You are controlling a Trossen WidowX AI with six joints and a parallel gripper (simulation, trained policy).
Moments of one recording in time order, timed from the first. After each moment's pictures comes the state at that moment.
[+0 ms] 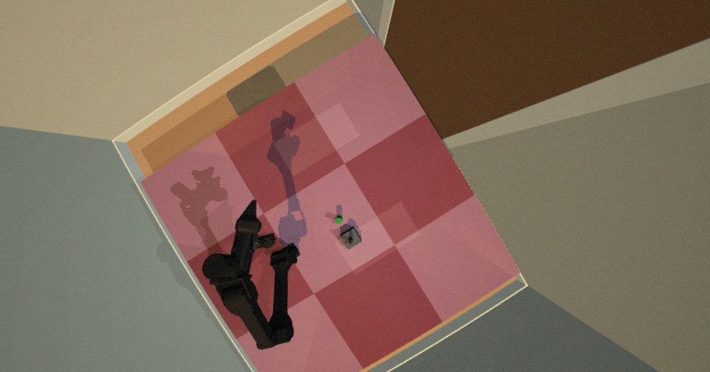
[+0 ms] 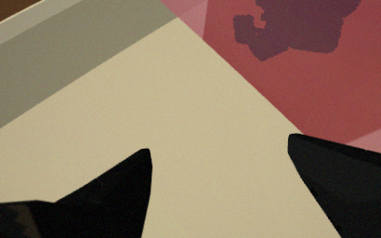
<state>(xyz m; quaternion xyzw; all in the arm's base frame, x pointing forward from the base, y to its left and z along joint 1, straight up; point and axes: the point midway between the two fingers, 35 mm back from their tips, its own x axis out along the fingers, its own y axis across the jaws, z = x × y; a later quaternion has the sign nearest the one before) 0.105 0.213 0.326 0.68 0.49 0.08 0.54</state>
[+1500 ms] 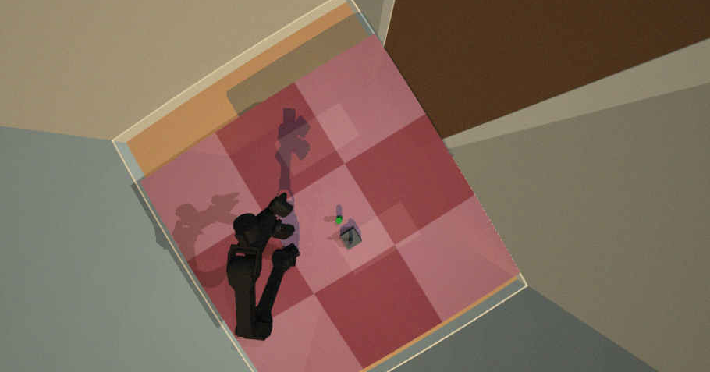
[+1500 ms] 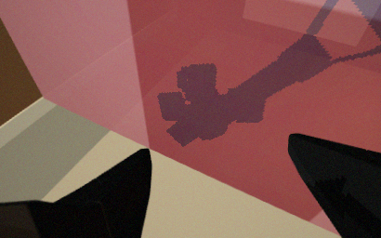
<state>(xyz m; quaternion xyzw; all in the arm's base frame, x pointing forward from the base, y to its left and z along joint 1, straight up) 0.158 0.199 0.260 0.65 0.50 -0.17 0.54</state>
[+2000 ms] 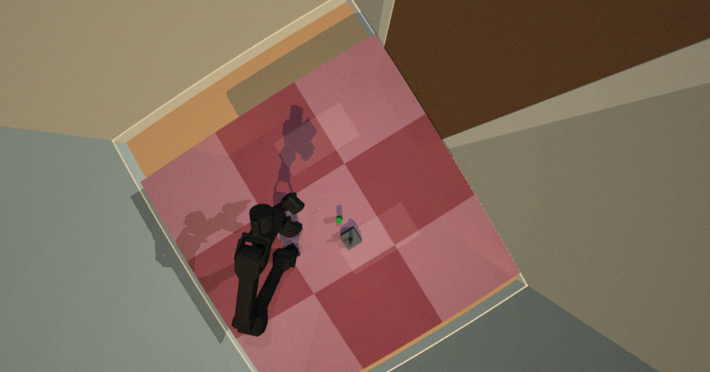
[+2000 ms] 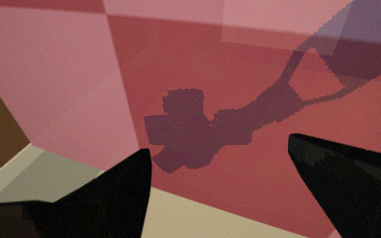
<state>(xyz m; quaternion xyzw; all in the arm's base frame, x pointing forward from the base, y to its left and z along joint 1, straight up) 0.180 0.189 0.242 0.65 0.49 -0.25 0.52</state>
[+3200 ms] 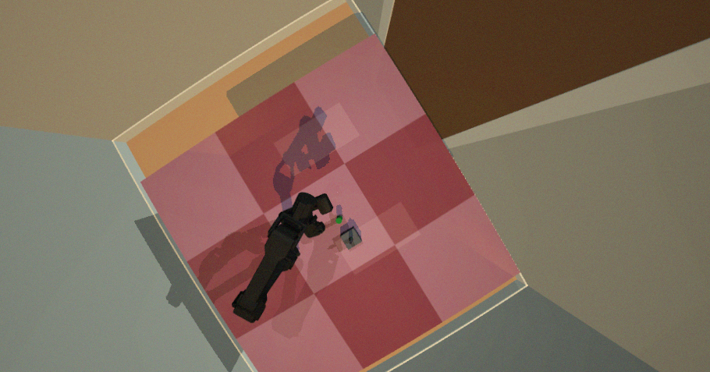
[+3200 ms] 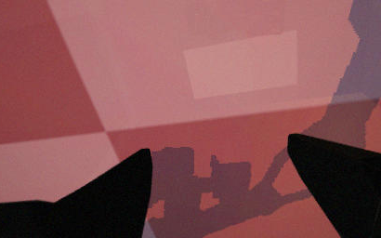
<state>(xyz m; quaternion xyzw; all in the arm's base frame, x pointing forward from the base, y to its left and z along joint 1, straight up) 0.236 0.138 0.197 0.62 0.45 -0.43 0.48</state>
